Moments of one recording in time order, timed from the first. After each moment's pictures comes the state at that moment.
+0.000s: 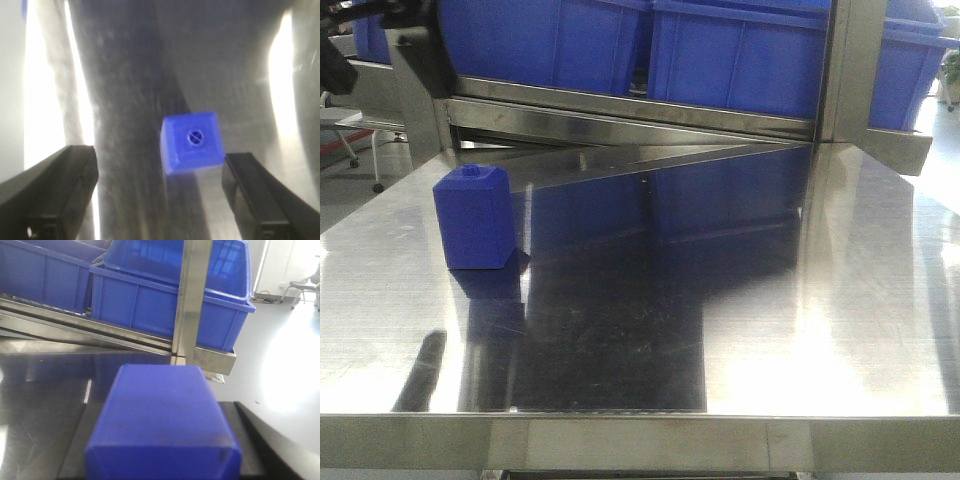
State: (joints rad) left arm -0.48 1.46 -1.21 0.24 0.77 -0.42; right arm 0.07 0.31 -0.32 -0.09 0.11 0.06
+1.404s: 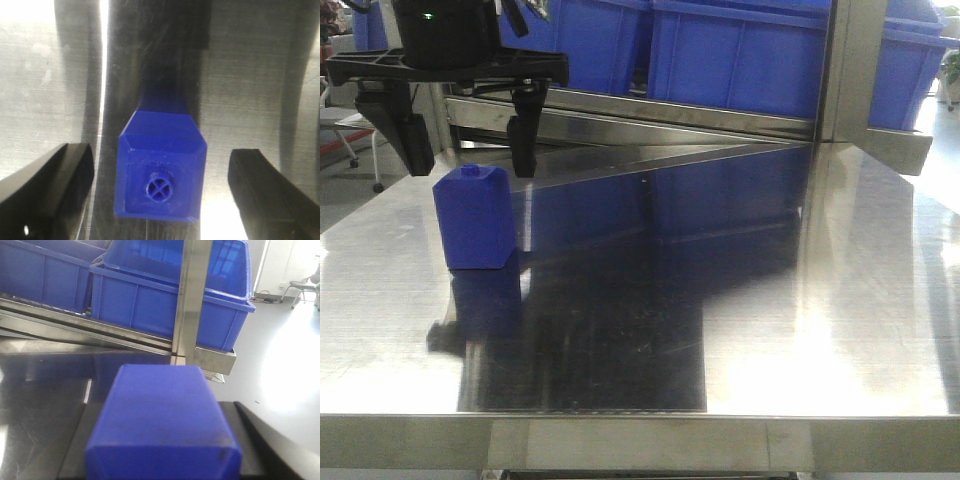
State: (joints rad) left arm -0.49 1.94 -1.72 0.12 1.23 -0.54; right arm 0.07 0.31 -0.32 -0.09 0.11 0.06
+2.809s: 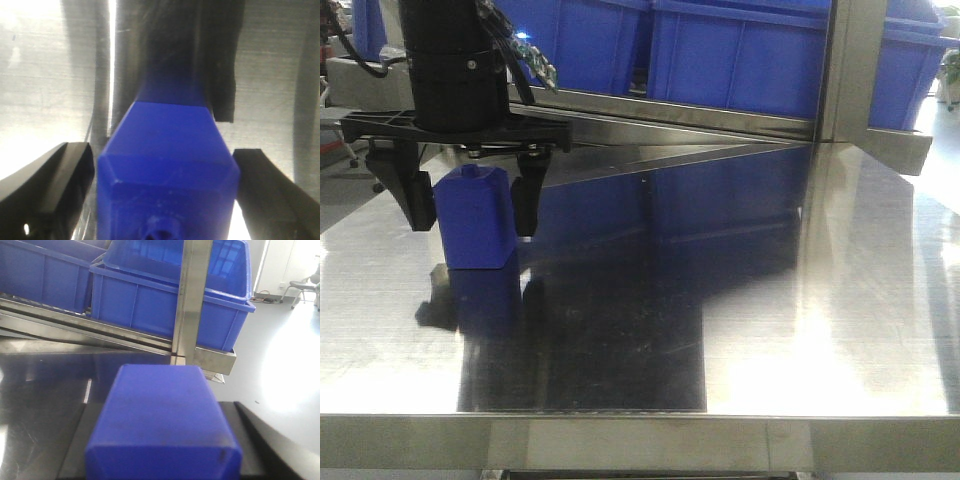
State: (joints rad) left arm -0.49 2.01 -1.69 0.11 1.23 -0.53; right arm 0.07 0.31 -0.32 -0.09 0.11 0.06
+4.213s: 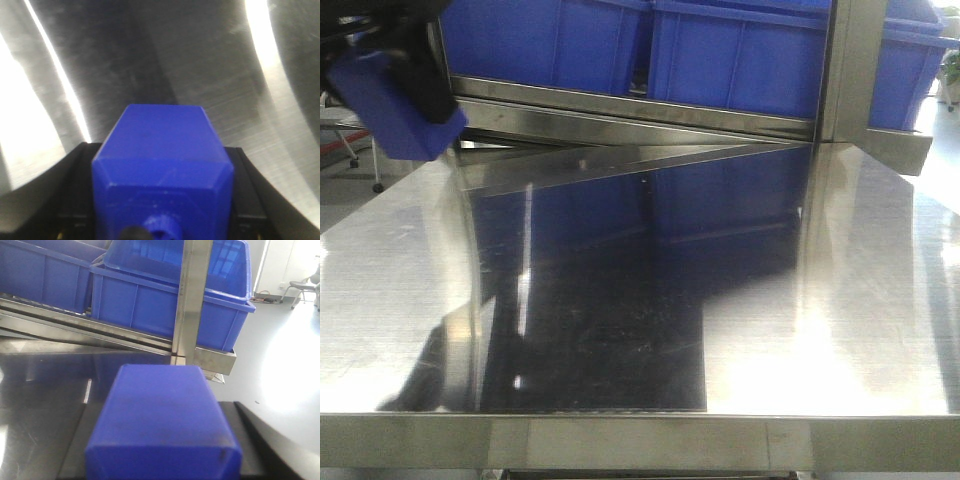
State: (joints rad) left arm -0.39 1.45 -1.18 -0.03 0.77 0.03; right arm 0.07 0.31 -0.32 -0.09 0.11 0.06
